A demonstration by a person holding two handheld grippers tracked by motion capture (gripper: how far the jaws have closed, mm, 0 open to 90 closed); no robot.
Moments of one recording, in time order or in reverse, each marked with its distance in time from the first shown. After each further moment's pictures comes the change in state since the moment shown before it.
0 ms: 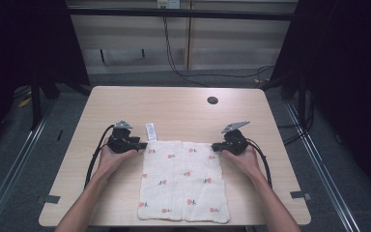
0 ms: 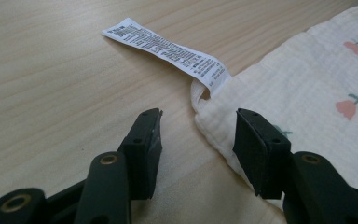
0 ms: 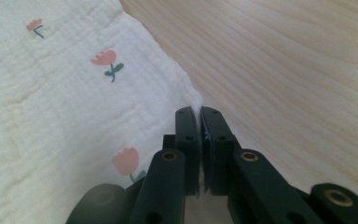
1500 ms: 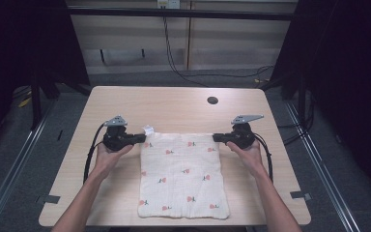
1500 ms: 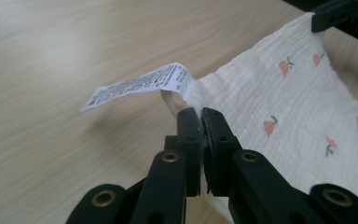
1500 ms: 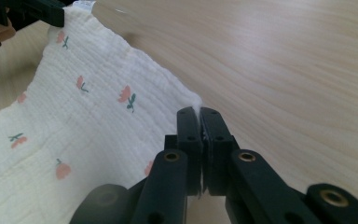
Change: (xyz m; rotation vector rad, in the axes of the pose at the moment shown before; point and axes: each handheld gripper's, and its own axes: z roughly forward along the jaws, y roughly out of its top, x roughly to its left) left arm -0.014 0.018 -0.041 -0.163 -0.118 0.031; right arm -0.001 0.017 -0.036 -0.211 0.075 0.062
